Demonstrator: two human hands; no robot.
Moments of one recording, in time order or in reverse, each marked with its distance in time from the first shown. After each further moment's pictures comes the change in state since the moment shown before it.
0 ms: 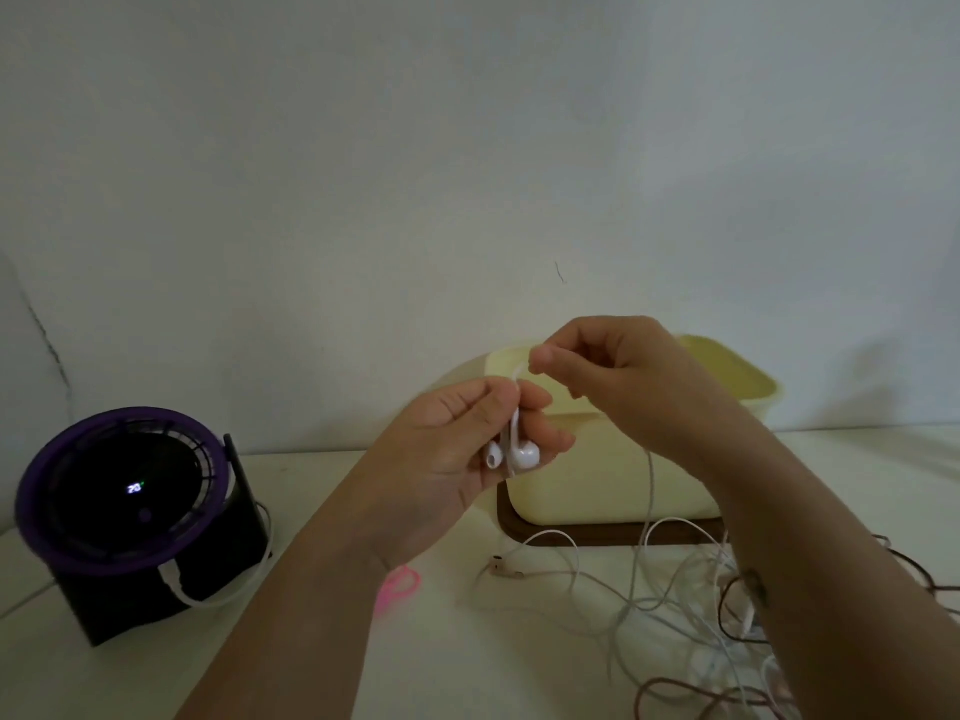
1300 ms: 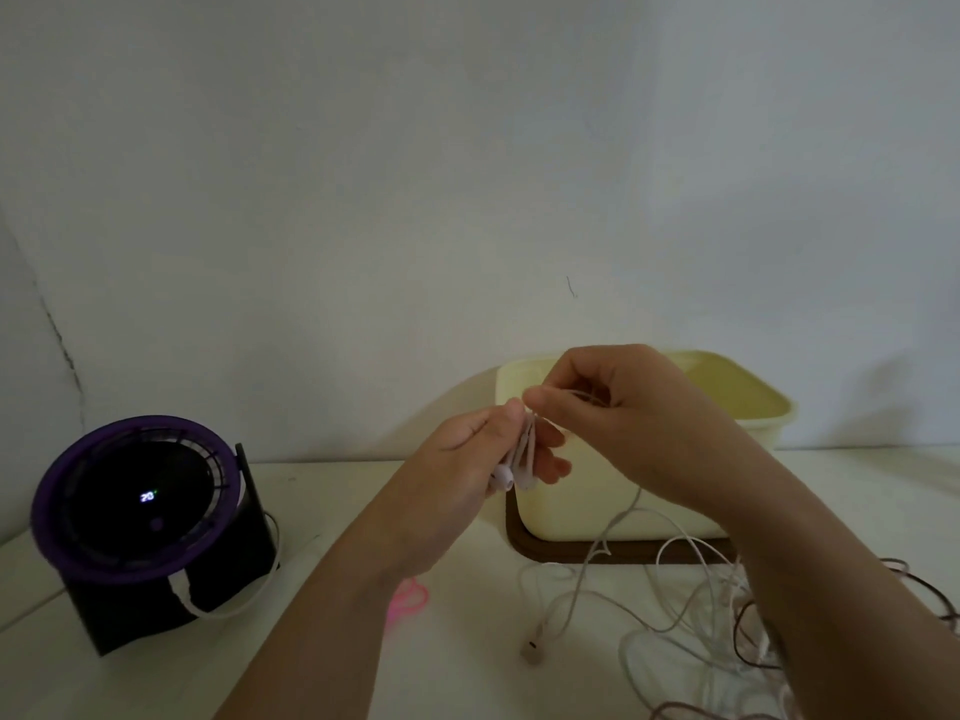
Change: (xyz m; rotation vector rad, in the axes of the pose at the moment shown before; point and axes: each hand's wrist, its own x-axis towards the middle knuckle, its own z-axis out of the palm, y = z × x) left_hand 0.008 -0.014 -0.015 0.322 -0.014 0.028; right_hand -0.008 -0.013 0.008 -0.184 -0.047 -0.046
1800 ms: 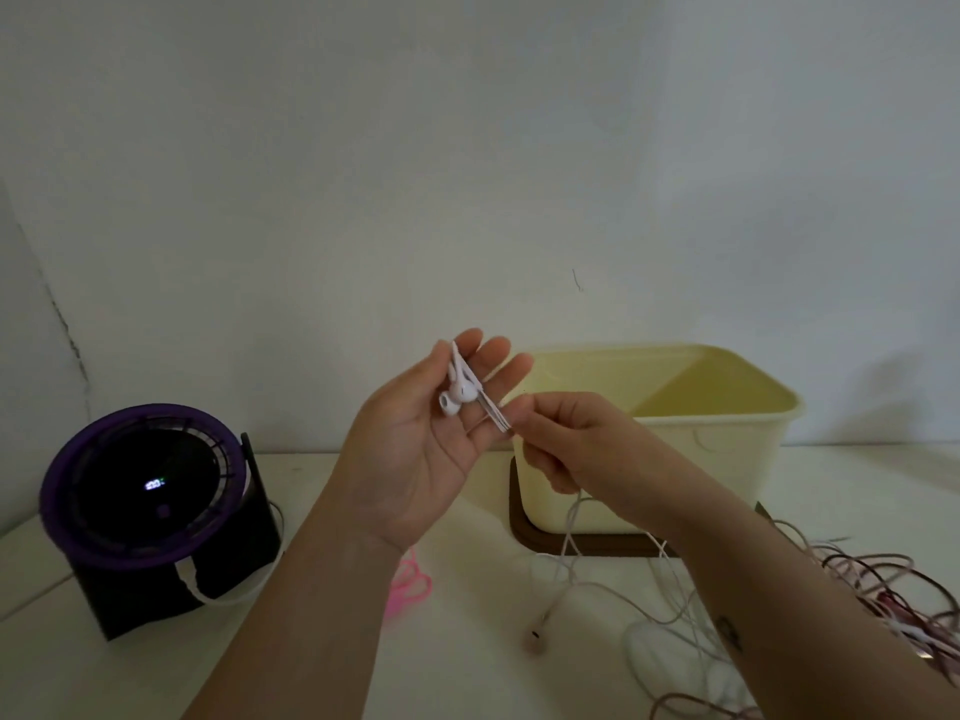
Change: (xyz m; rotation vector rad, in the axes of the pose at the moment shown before) left_hand 0.002 0.024 -0.006 -0.809 0.229 0.012; right_hand 0.006 0.027 0.040 0.509 -0.261 0.190
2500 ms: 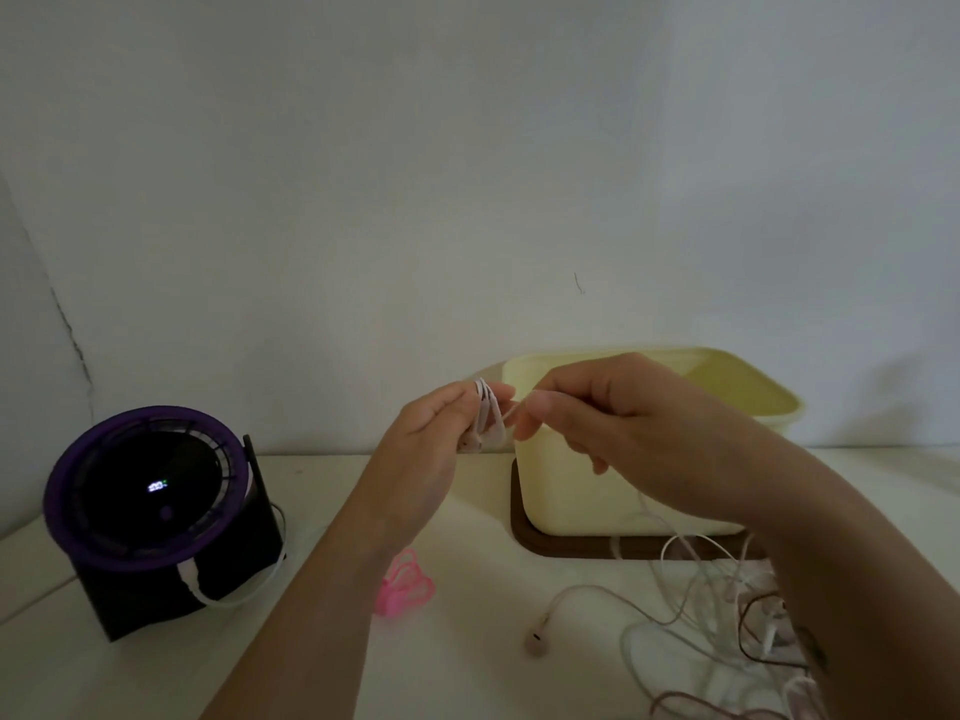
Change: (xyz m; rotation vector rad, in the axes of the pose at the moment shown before) left_hand 0.007 -0.012 -0.033 0.920 0.008 0.142; right_hand -0.031 -0.053 -0.015 -0.463 -0.007 -0.173
